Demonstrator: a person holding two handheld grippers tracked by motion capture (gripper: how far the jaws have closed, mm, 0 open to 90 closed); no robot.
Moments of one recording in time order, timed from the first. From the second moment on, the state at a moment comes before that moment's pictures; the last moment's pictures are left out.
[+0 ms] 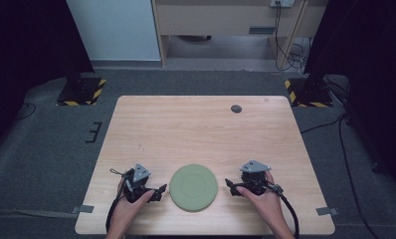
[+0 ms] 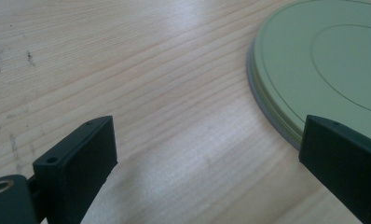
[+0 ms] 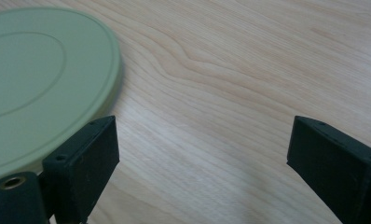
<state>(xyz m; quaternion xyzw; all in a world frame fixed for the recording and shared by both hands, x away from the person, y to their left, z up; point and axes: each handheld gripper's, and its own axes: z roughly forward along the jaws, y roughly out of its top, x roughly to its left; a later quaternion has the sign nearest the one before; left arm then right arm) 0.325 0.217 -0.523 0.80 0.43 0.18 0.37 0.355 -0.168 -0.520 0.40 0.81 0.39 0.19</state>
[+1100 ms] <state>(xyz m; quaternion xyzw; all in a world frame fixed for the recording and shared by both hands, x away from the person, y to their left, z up) 0.306 0.184 -0.527 0.83 0.38 0.15 0.37 0.344 -0.158 -0.523 0.38 0.82 0.37 0.21</state>
